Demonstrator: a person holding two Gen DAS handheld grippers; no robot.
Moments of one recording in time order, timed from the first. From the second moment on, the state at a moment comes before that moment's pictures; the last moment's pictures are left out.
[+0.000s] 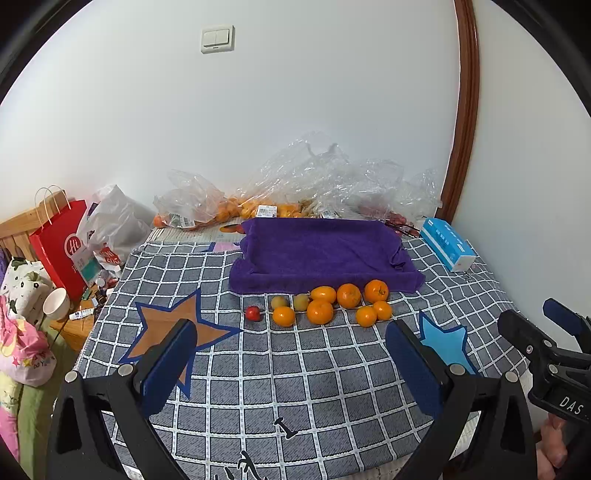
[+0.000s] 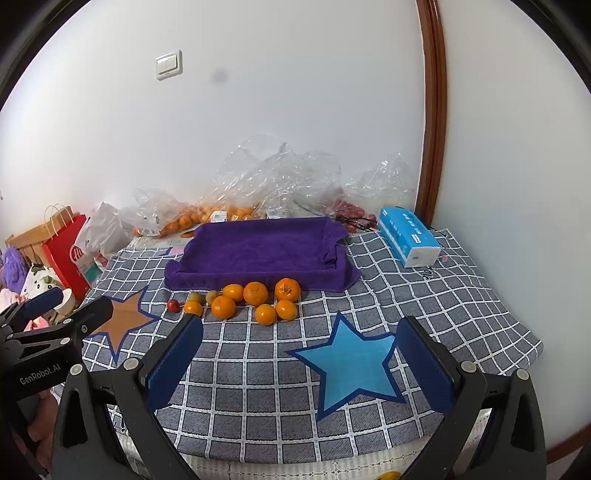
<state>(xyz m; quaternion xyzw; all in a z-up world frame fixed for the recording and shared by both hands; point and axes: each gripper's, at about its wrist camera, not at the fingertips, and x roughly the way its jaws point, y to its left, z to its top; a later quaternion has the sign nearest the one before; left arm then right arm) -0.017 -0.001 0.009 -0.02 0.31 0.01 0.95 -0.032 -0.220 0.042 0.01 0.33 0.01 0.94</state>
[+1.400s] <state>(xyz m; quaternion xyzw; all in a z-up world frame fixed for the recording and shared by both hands) -0.026 -0.004 0.017 -0.02 0.31 0.01 0.95 -0.040 -0.217 0.047 0.01 0.33 0.02 0.95</state>
